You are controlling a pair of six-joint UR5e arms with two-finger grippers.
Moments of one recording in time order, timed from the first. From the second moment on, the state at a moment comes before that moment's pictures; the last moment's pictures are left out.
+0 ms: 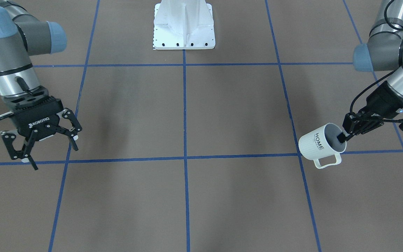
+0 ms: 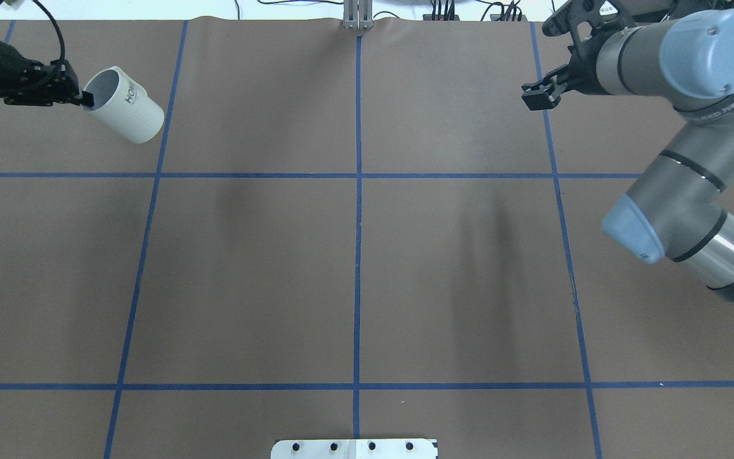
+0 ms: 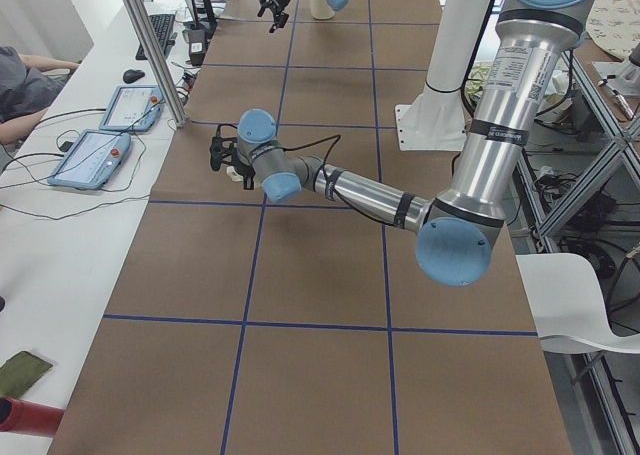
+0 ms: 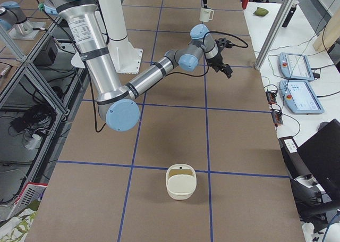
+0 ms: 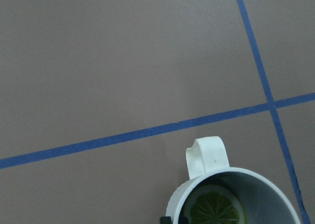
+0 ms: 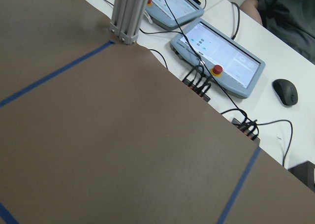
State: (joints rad) left arm -1.13 -1.90 -1.58 -2.29 -2.28 -1.20; right arm 0.87 -1.17 1.73 -1.02 1.66 0.29
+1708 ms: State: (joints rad) left arm -0.85 -2.32 -1.54 -2.15 -1.98 -1.78; right arm 0.50 -0.96 1.56 -0.68 1.09 0.24
